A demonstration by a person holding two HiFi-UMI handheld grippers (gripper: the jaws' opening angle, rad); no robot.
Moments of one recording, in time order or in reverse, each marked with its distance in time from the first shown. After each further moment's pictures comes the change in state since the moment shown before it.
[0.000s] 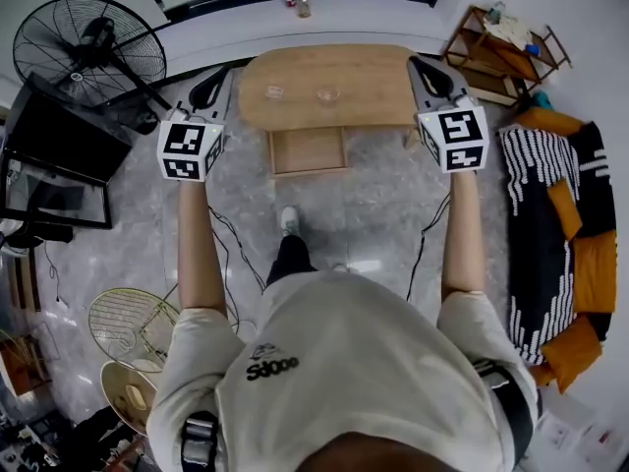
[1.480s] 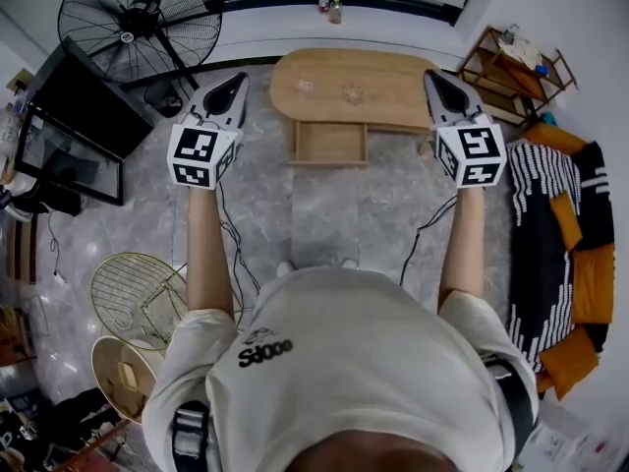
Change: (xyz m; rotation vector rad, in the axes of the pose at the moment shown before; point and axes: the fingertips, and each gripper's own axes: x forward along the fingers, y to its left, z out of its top) left arm -0.168 0.008 0.026 -0.029 -0.023 0.037; right arm -0.085 0.098 0.087 0.054 -0.067 0.036
